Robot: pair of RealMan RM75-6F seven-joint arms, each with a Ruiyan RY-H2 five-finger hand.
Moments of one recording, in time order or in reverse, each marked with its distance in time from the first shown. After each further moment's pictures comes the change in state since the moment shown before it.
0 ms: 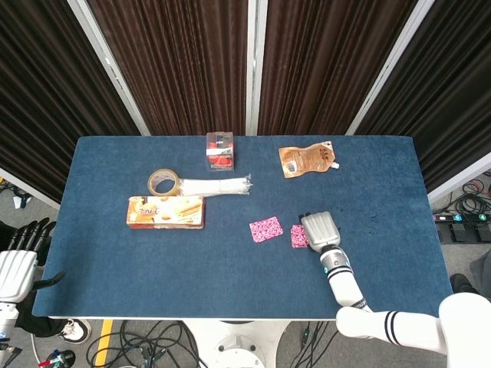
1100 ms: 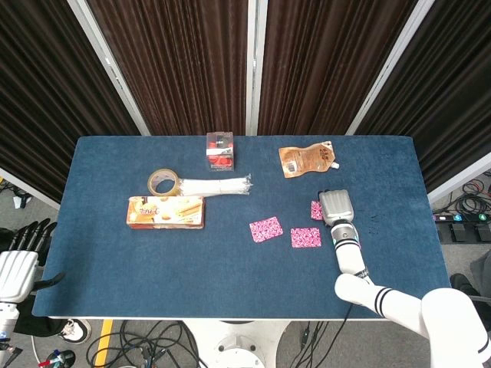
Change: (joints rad) left arm 0.000 0.001 0.002 -0.003 -0.002 -0.005 0.018; right arm 0.057 -0.088 0.084 0.399 0.103 -0.196 0.044
